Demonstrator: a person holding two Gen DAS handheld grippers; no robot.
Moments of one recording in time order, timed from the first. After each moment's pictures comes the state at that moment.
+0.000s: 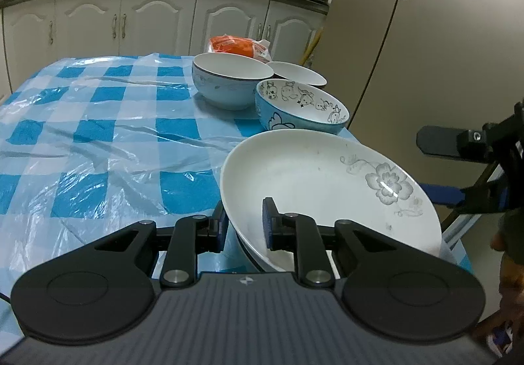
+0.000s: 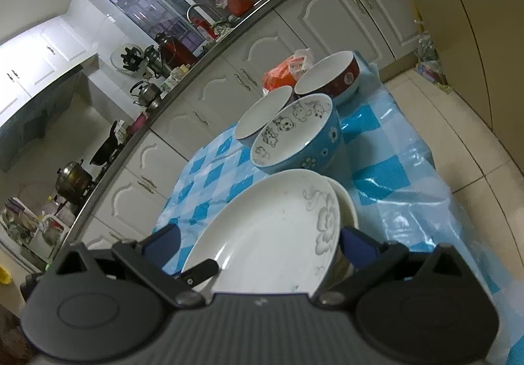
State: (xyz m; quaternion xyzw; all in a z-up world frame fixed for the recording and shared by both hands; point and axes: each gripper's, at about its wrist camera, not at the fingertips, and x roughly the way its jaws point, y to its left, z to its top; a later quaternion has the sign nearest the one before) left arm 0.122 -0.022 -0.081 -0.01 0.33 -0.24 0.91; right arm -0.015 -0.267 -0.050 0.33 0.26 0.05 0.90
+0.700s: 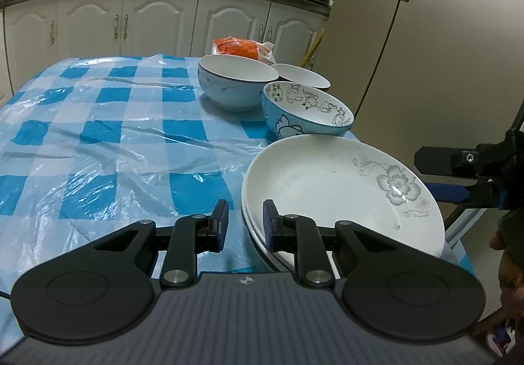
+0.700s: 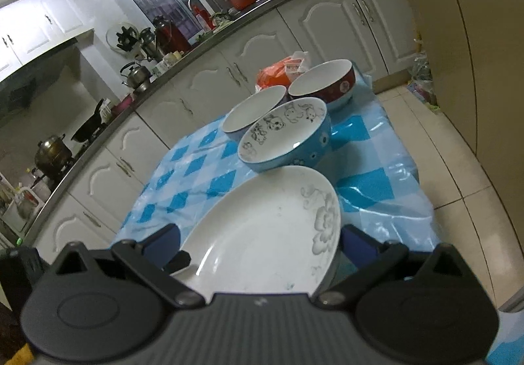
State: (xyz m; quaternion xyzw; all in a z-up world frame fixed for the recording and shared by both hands) left arm 0.117 -0.011 -0.079 -0.01 0.33 -0.24 0.91; right arm -0.015 -0.259 -0.045 0.27 0.28 0.03 0.92
